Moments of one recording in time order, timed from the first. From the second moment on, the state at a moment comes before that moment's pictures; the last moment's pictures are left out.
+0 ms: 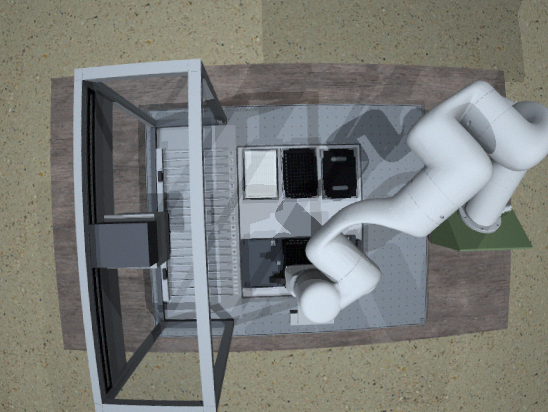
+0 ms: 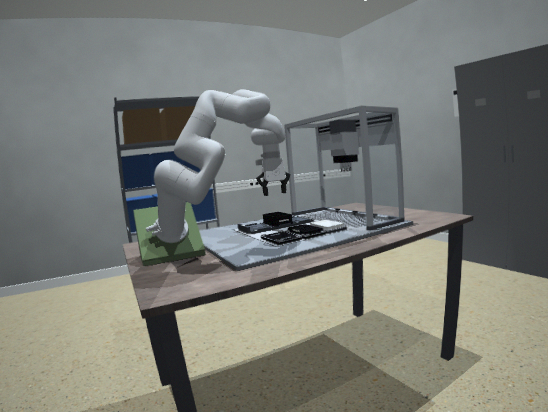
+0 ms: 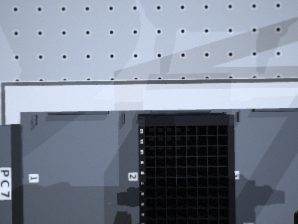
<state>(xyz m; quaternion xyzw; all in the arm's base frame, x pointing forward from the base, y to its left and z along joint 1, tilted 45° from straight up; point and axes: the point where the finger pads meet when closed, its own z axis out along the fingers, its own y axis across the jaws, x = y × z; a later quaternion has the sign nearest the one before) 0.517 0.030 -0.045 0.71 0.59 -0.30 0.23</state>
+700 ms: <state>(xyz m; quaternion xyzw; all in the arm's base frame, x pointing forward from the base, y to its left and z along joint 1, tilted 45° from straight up) 0.519 0.042 -0.033 0.71 0.59 -0.30 0.23</state>
